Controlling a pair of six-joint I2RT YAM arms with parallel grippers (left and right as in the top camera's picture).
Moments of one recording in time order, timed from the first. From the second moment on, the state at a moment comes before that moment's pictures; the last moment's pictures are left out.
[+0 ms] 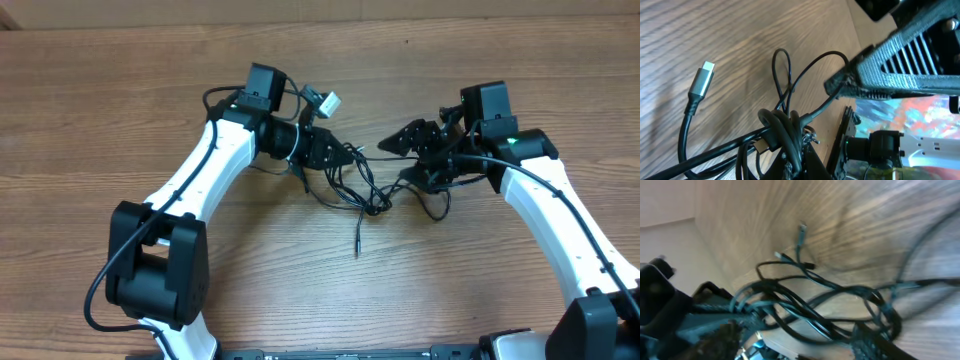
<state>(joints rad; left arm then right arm) -0.31 1.88 1.40 -0.71 1.03 -0.01 0.18 1.54 1.17 -0.70 -0.66 0.93</state>
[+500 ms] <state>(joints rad) -0.31 1.88 1.40 -0.64 1.11 -0.01 0.23 1.54 1.17 -0.73 -0.49 1.10</state>
